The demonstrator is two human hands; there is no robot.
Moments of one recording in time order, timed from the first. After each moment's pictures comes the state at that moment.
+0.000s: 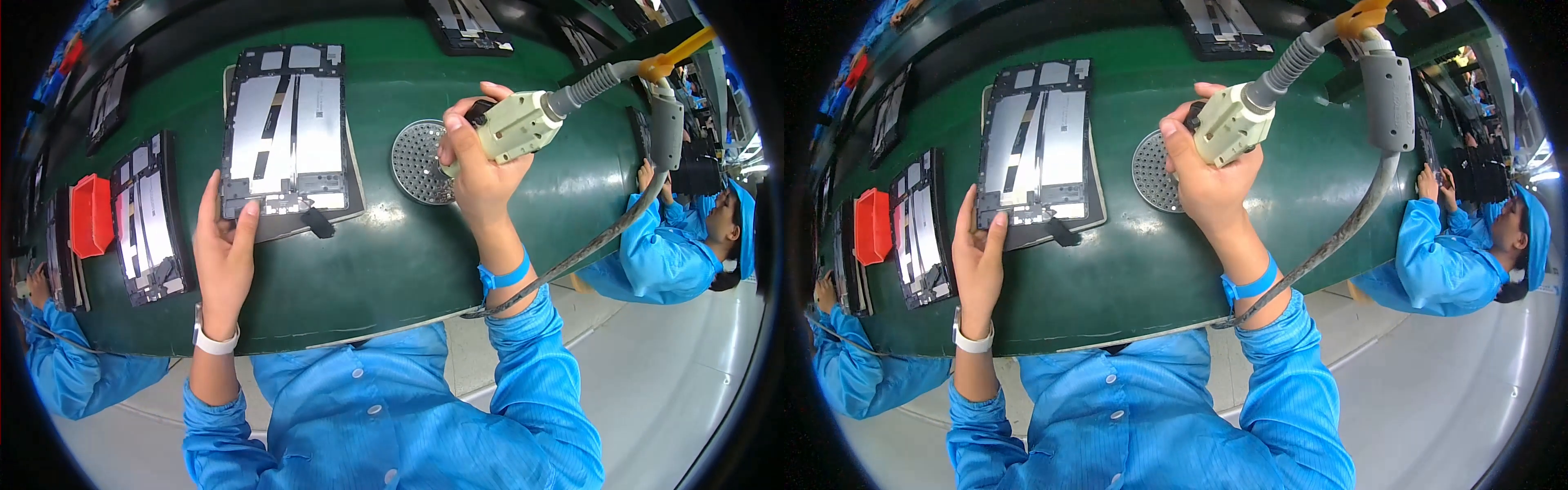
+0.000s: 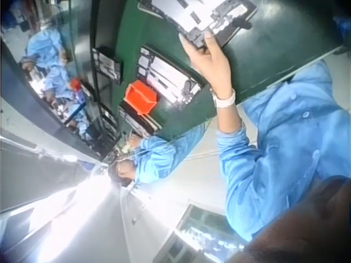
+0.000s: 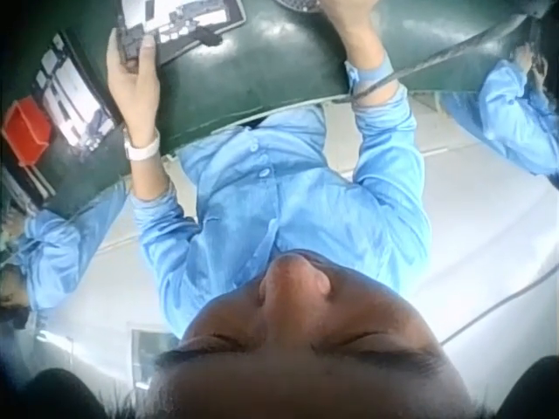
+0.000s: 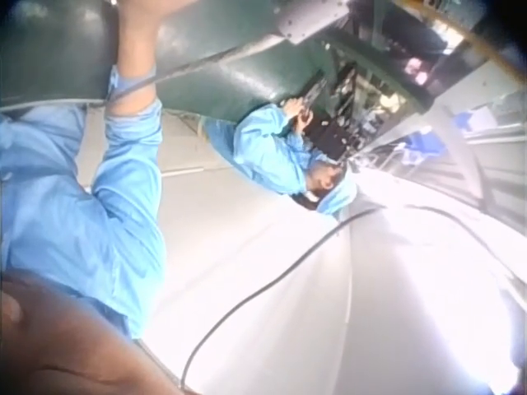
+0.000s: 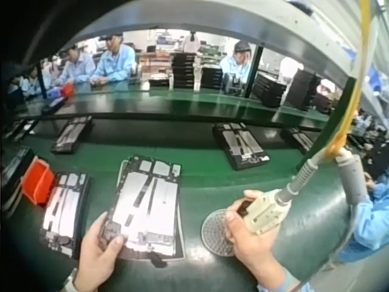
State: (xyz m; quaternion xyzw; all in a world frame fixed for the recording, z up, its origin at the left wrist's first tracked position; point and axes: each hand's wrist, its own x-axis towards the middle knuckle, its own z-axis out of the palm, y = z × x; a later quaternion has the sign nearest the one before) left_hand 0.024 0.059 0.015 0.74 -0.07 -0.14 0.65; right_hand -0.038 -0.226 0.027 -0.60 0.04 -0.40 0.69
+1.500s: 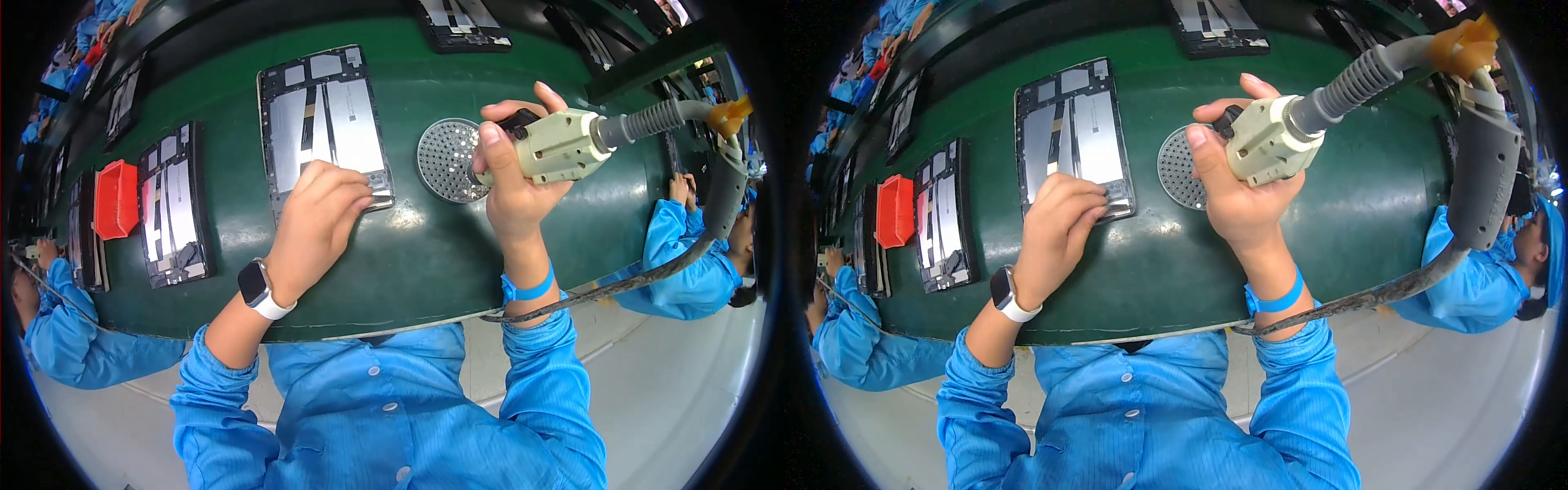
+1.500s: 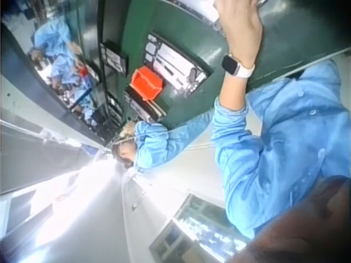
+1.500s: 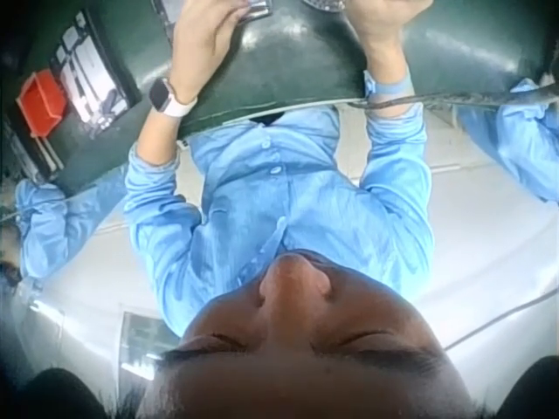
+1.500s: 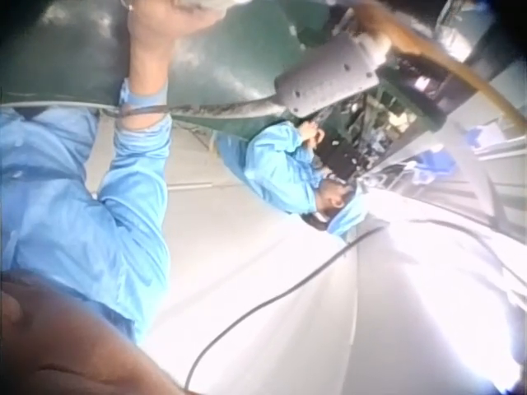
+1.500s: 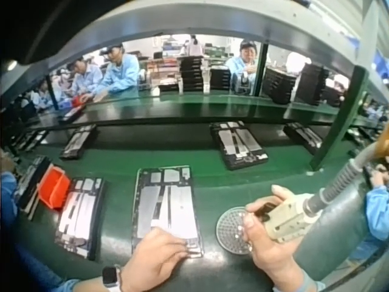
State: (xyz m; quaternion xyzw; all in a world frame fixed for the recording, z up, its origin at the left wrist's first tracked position) left_hand 0.022 -0.005 0.021 0.77 -0.49 0.05 0.41; right_hand -0.054 -0.222 0.043 -0.63 -0.01 -0.44 0.64
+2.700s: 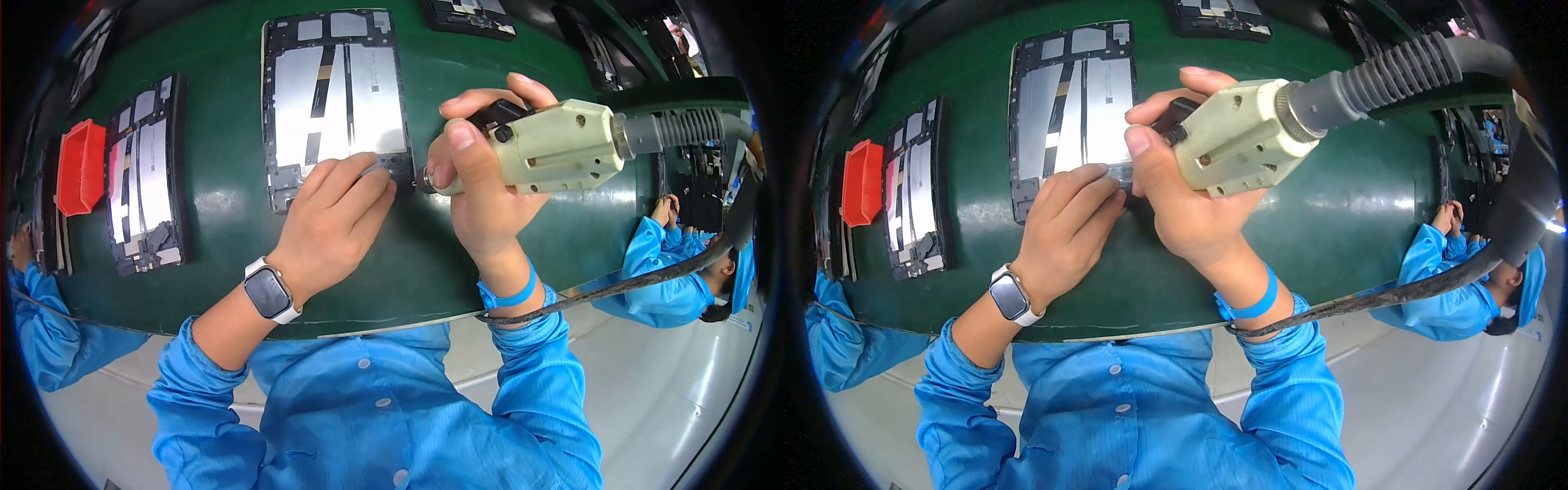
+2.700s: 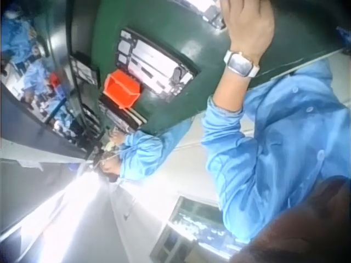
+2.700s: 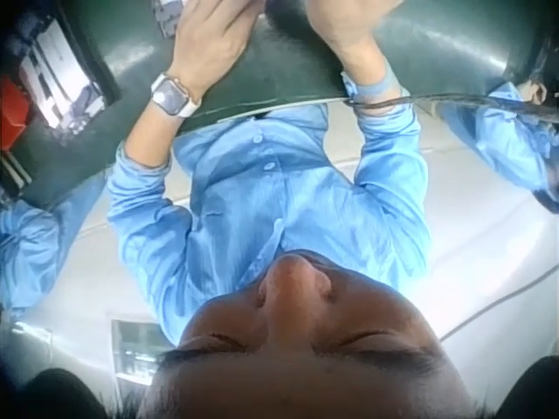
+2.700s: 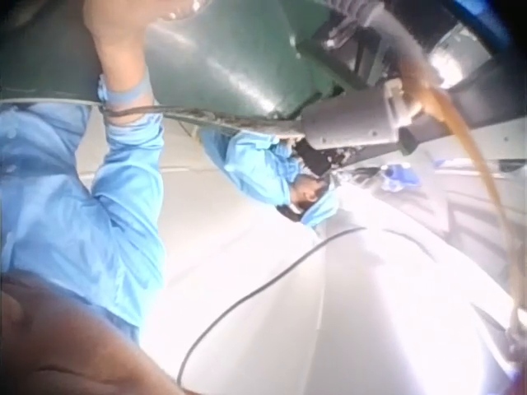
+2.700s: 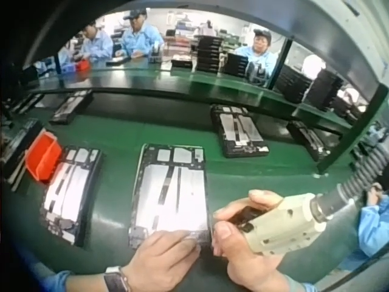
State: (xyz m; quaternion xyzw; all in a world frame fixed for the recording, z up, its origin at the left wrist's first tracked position) left_hand 0.015 0.004 -0.006 0.76 -0.55 0.19 0.30; right_hand -0.027 -0.160 0.043 -0.60 -0.05 -0.35 0.72
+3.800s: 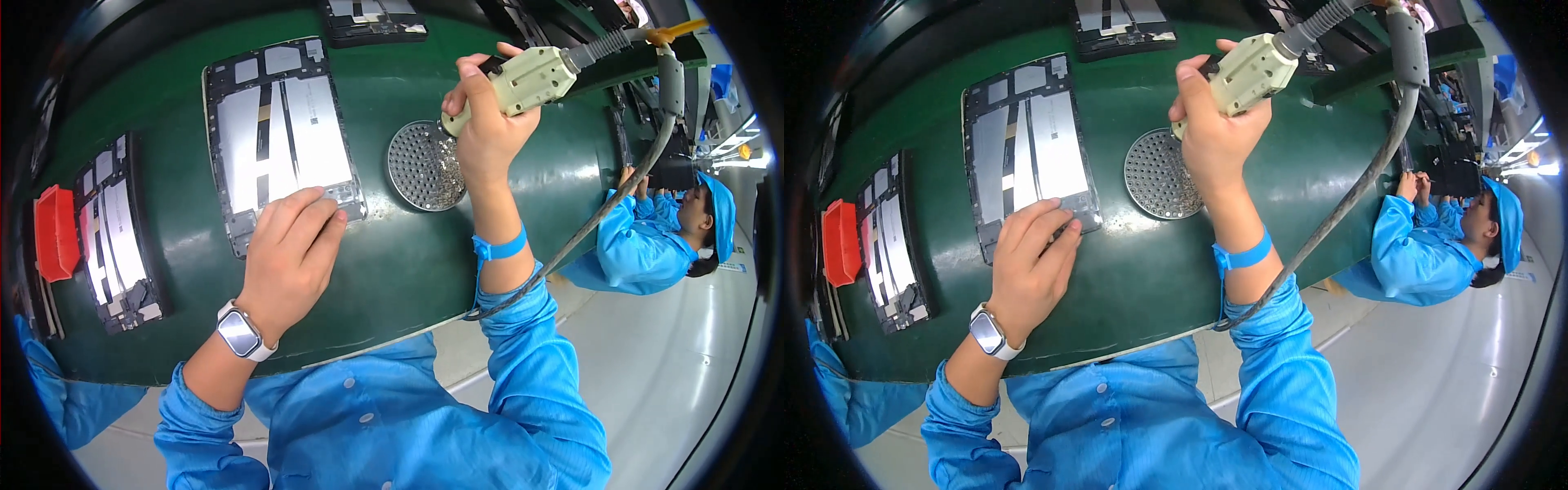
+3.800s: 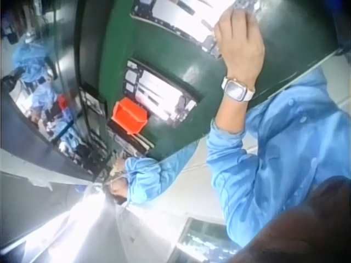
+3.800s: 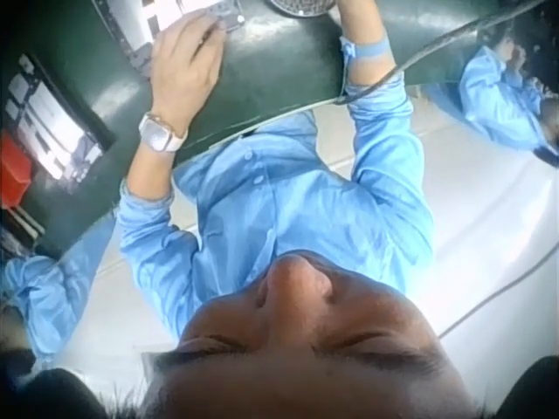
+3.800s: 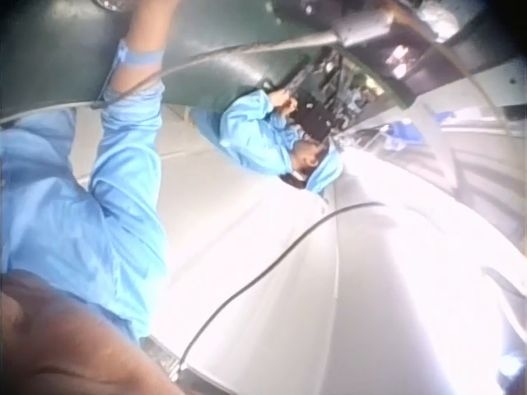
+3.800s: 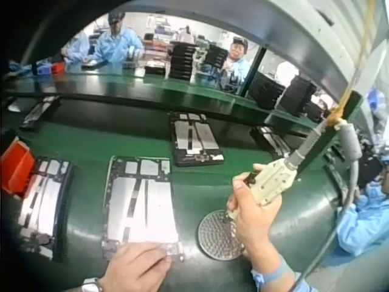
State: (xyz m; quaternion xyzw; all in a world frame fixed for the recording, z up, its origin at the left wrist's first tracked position) left_hand 0.016 0.004 0.000 0.76 -0.53 0.14 0.35; right_hand 0.007 -0.245 0.037 -0.62 0.05 -0.45 0.64
